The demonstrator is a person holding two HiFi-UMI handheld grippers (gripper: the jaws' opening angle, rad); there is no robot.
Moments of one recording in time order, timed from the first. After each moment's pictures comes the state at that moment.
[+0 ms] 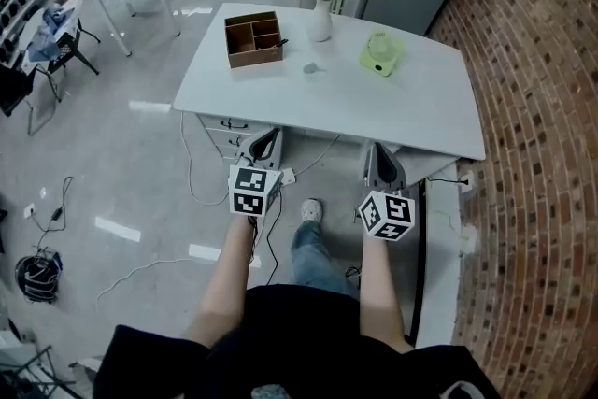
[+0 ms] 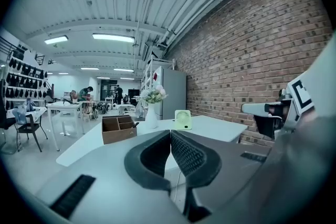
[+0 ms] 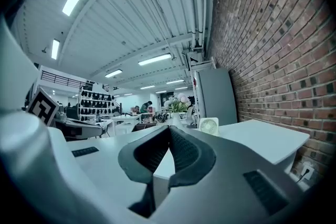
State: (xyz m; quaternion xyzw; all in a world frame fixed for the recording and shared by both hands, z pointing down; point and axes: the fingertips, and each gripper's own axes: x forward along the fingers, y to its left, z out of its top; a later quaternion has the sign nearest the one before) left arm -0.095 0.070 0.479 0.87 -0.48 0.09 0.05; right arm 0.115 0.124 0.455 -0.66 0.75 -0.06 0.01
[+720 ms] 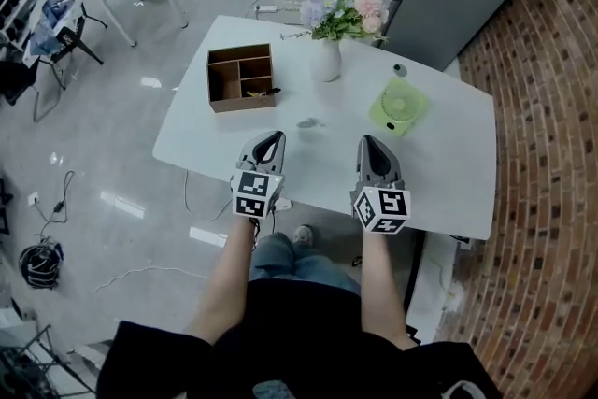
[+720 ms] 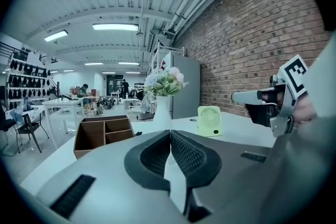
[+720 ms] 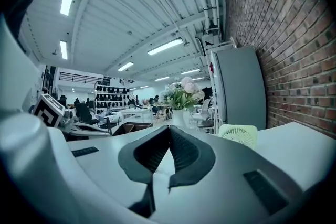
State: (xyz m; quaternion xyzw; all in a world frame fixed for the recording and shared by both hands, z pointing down) left arm -0.032 -0.192 0.515 0.85 -0.51 0.12 0.07; right arm 0.148 -0.177 0.468 -0.58 0.81 -0.08 -0.04
